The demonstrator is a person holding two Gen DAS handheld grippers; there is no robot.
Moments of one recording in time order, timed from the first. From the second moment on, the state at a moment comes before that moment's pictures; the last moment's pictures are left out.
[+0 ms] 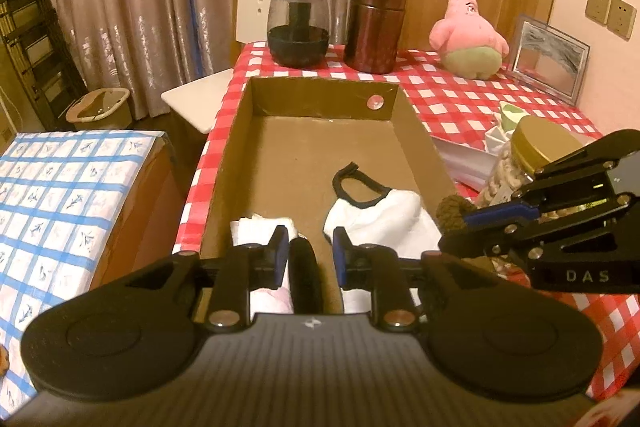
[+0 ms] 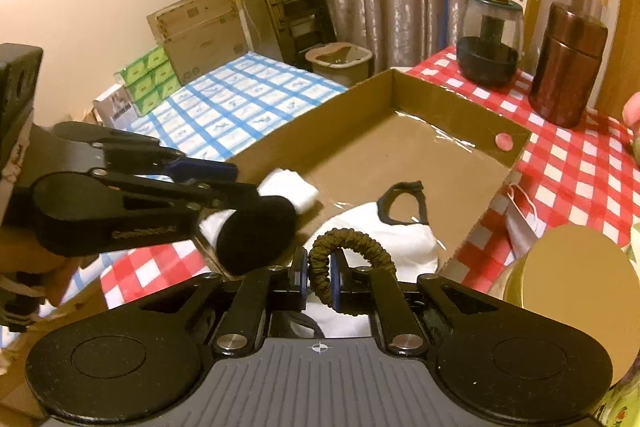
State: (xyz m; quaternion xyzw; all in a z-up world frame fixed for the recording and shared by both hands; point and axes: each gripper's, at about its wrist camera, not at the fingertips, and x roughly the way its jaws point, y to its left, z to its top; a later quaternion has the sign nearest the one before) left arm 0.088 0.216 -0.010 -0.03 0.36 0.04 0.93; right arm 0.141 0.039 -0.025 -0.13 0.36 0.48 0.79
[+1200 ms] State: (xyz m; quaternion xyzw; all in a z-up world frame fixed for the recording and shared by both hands) left arm 0.060 0.131 0.021 -0.06 0.36 -0.02 0.93; right arm 0.097 -0.146 0.044 -0.06 0.32 0.32 0.89
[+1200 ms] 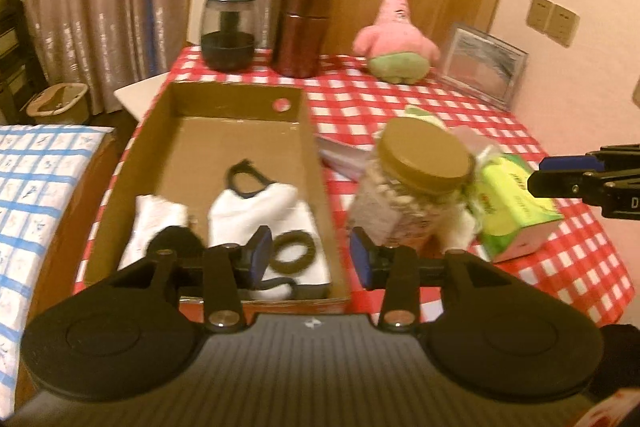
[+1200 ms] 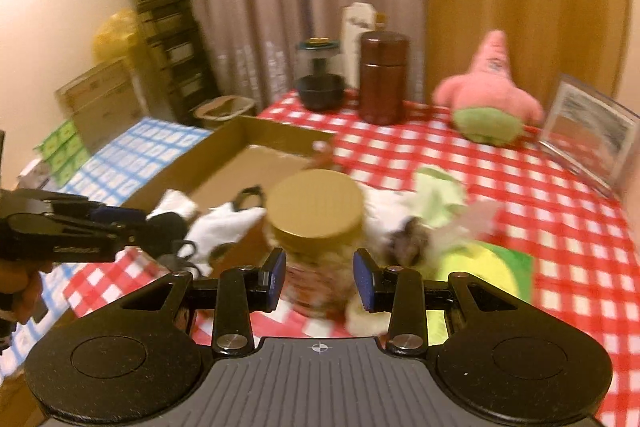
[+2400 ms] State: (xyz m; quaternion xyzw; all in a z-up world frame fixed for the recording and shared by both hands) left arm 0.181 0.065 0.078 0.04 0.33 -0.16 0.93; right arm 0.165 -0.178 0.017 -0.18 0.32 0.35 0.86
